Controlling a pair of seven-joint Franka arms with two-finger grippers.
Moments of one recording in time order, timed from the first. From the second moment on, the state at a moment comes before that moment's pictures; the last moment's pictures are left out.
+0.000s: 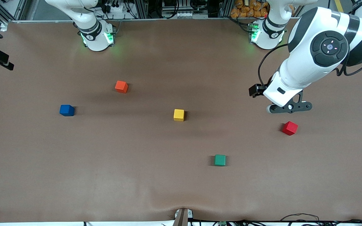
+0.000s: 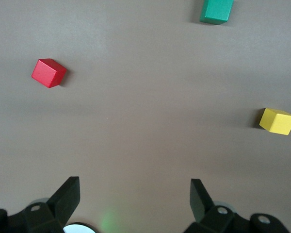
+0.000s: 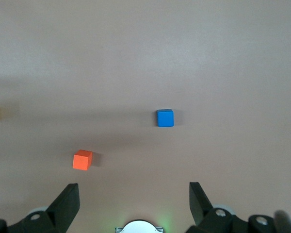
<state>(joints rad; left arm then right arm) -0.09 0.23 -0.31 -1.51 0.05 1.57 -0.49 -0.07 -0.05 -0.03 -1.52 0.02 1.39 -0.08</state>
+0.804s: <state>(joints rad) -0.11 0.23 -0.31 -1.50 0.05 1.60 -0.49 -0.07 -0.05 -0.03 -1.52 0.02 1.39 -0.08</state>
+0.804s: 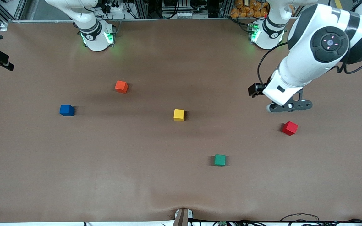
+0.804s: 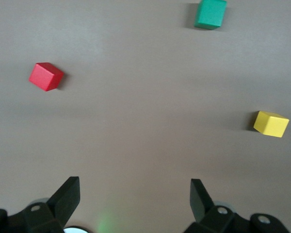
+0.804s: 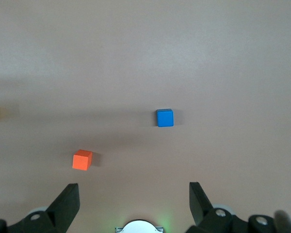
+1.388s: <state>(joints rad) -0.02 0.30 -0.30 -1.65 0.17 1.79 -0.43 -0.08 -0.05 -0.03 -1.51 0.02 1.39 -0.08</state>
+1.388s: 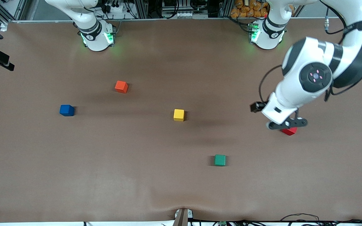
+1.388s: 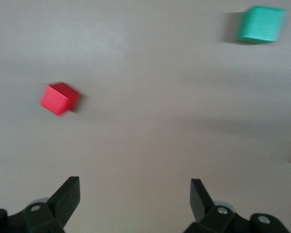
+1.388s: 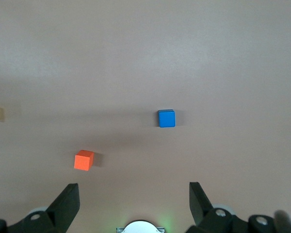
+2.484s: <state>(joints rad) 0.27 0.35 -0.30 -2.03 0.20 2.27 0.13 -0.08 -0.05 -0.03 -1.51 0.04 1.40 -0.08</state>
